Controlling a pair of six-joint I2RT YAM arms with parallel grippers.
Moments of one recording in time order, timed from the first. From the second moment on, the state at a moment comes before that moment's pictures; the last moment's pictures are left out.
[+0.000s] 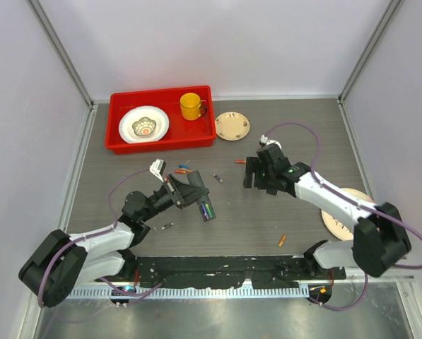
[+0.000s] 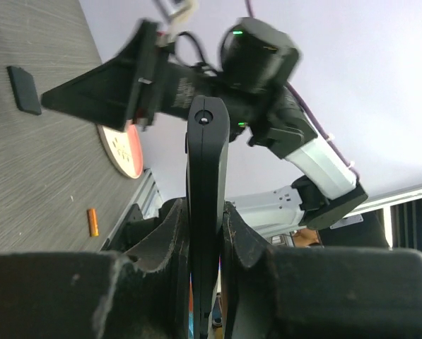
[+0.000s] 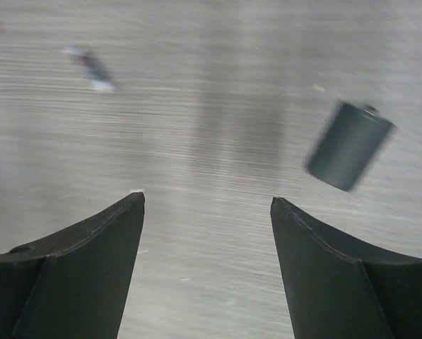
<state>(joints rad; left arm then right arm) -0.62 1.11 0.18 1.14 0.43 -1.41 0.56 1.27 0.90 -0.44 0.05 0.53</state>
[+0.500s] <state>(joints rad) -0.62 0.98 0.17 0.96 0.44 -1.30 0.48 1.53 0.87 -0.49 0.36 0.63</state>
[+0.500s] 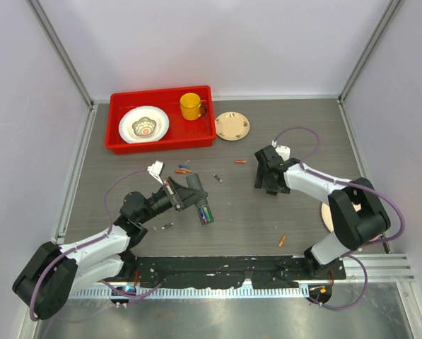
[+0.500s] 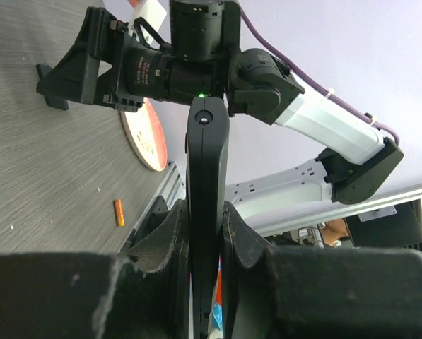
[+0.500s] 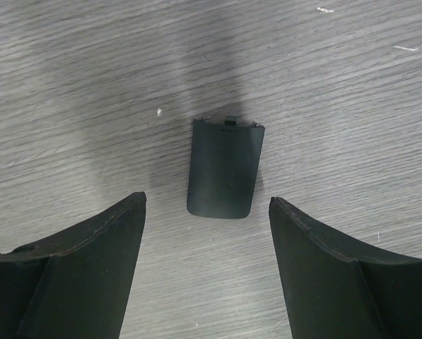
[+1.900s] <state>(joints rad) -0.62 1.08 0.18 0.98 0.47 -1.29 0.40 1.56 0.81 -0.35 0.29 0.64</state>
